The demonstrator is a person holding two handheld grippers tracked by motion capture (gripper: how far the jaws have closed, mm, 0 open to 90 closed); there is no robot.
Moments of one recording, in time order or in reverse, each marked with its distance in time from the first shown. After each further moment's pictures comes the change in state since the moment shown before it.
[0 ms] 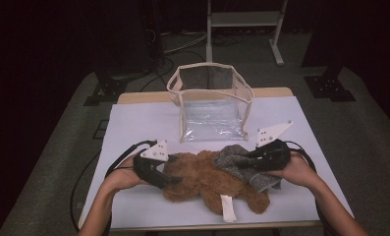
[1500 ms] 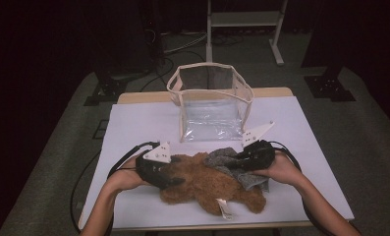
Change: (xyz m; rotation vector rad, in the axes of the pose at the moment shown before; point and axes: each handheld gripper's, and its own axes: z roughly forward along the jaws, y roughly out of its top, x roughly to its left) left arm -0.003 0.000 0.008 0.003 -0.020 0.029; right arm -0.009 0.005 0.036 0.032 0.043 0.025
